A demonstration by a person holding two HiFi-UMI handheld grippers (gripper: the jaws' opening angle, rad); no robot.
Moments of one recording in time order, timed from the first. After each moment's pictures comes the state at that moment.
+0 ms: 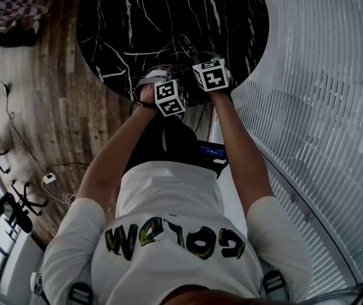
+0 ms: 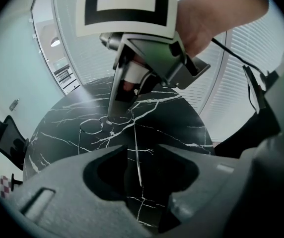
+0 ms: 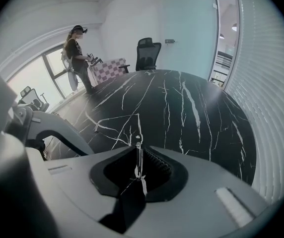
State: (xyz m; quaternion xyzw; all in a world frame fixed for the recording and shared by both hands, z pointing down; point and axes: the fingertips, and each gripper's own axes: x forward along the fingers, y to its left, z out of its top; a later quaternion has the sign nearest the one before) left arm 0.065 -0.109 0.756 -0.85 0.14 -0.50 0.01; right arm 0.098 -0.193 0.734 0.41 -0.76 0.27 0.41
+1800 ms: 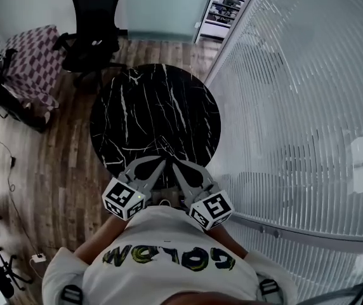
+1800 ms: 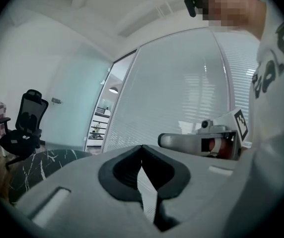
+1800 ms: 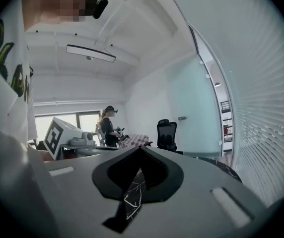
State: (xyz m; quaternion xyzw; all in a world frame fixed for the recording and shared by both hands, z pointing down) left arm 0.029 -0.064 0.318 -0.94 0.30 -0.02 -0.16; right arm 0.048 -0.054 0.295 0.41 -0.90 0.12 0.03
